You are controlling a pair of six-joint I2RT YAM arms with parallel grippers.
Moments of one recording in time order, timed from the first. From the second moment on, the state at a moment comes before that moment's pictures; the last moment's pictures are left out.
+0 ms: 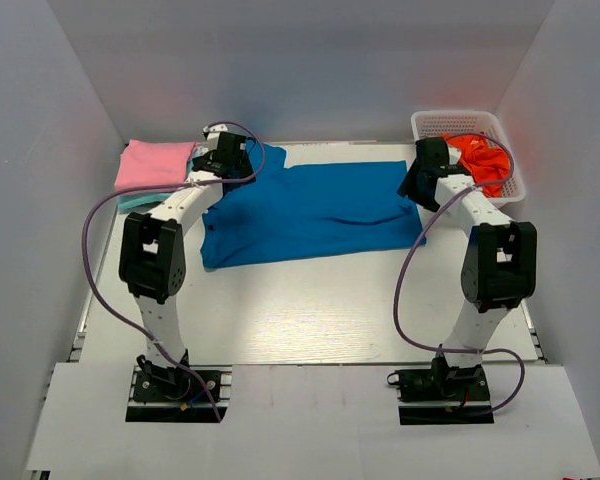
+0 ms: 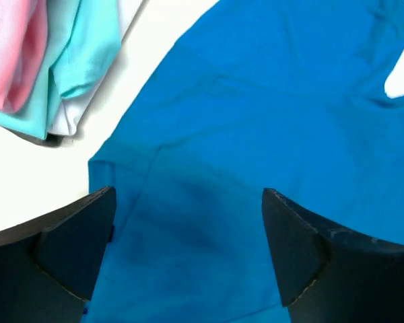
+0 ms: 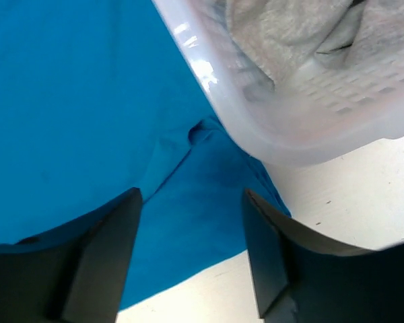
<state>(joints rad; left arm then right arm) -0.31 1.95 1.58 -0.41 -0.47 -0.45 0.13 1.83 1.44 -0.56 0.26 0.56</state>
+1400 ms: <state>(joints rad) -0.33 1.04 0.55 -0.57 0.00 -0.77 0.24 1.10 0.54 -0.48 0.11 0.54</state>
